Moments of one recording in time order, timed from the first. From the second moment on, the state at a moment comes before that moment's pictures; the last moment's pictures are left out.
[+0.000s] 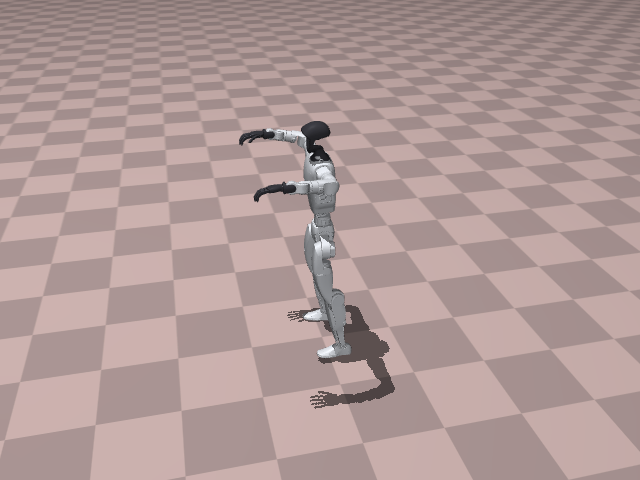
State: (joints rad) left arm 0.22 1.80 0.37 0.17 0.04 -0.28 -0.11; right arm -0.02 -1.65 -0.21 0.14 0.23 -0.20 0.16; waist 0.06 -0.09 0.05; left_leg 0.12 0.07 0.24 -0.04 -0.24 -0.08; right_leg 0.05 -0.21 -0.16 0.00 -0.11 0.22
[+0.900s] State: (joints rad) left arm 0.14 1.80 0.31 0.17 0.02 -0.29 -0.09; right arm 0.06 -1.64 -0.31 0.13 0.24 -0.21 0.15; waist 0.06 -0.10 0.04; left_leg 0.13 0.07 0.26 -0.04 -0.25 -0.08; right_leg 0.04 -0.20 -0.15 0.01 -0.12 0.22
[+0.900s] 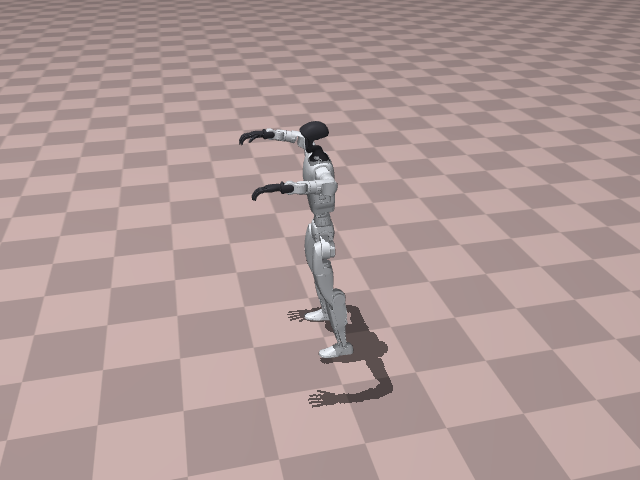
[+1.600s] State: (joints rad) left arm -0.31 0.37 -0.20 1.11 -0.30 -0.24 0.19; right arm -0.19 -0.45 0.19 0.48 0.17 -0.30 -0.36; waist 0.11 -0.10 0.18; left_leg 0.11 0.09 0.28 0.06 -0.24 0.00; right_leg 0.04 -0.19 -0.10 0.06 -0.22 0.18
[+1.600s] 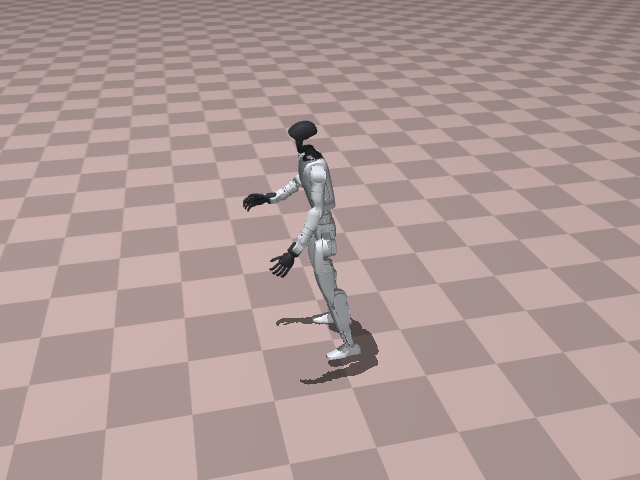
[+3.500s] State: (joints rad) left arm -0.15 0.35 -0.23 1.57 -0.07 -0.28 0.05; right arm -0.10 -0.11 0.12 1.37 0.29 -0.31 -0.19; waist 0.33 -0.21 0.20; left_leg 0.11 0.09 0.17 0.07 -0.29 -0.01; right_leg -0.08 -0.20 -0.05 0.73 -0.13 0.11
